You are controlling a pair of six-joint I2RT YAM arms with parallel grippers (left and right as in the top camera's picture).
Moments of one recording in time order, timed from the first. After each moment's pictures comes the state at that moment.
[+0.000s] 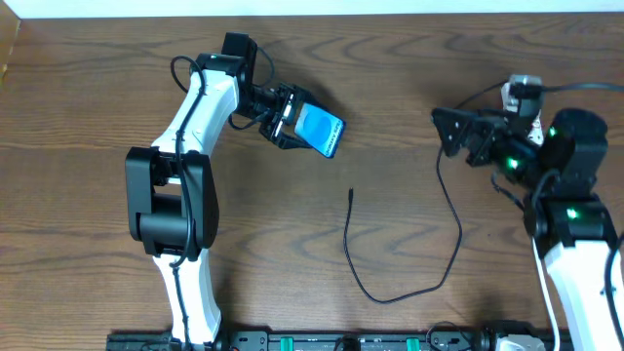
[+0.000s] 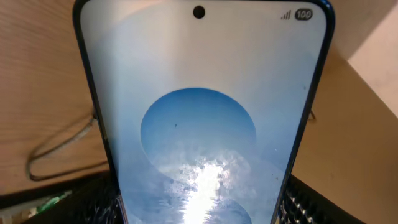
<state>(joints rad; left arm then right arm) -0.14 2.14 1.72 -1.03 0.93 -1.05 -0.01 1.11 0.88 -0.18 -0.59 0.41</state>
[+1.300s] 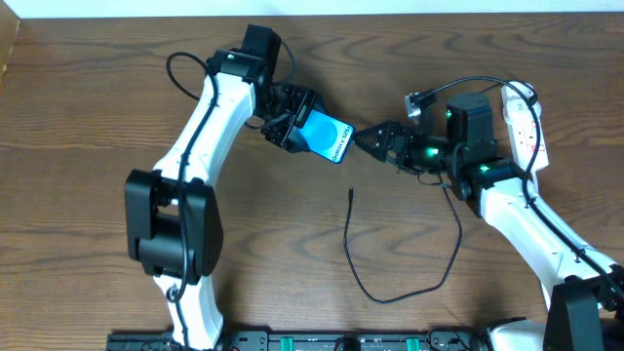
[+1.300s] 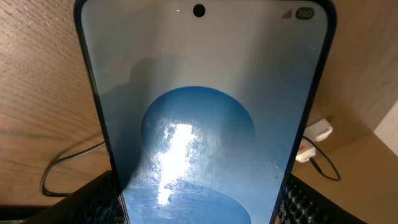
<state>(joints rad) -0.25 2.01 1.72 -1.06 0.59 -1.28 0.26 1.51 0.88 -0.01 -0.81 0.76</state>
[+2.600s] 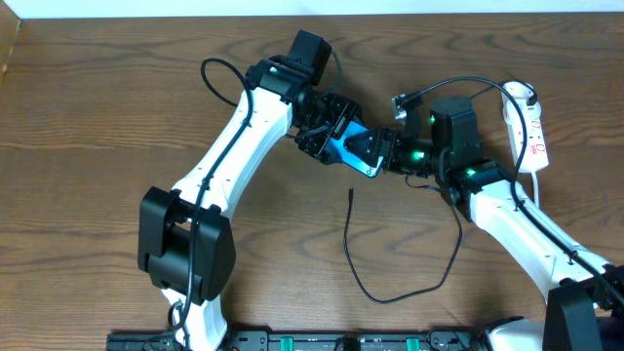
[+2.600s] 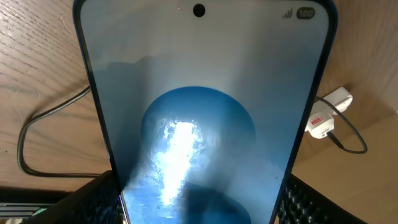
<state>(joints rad) -0.43 1.95 1.72 -1.04 0.53 -1.42 0.33 1.52 0.88 0.01 -0.73 0.75</state>
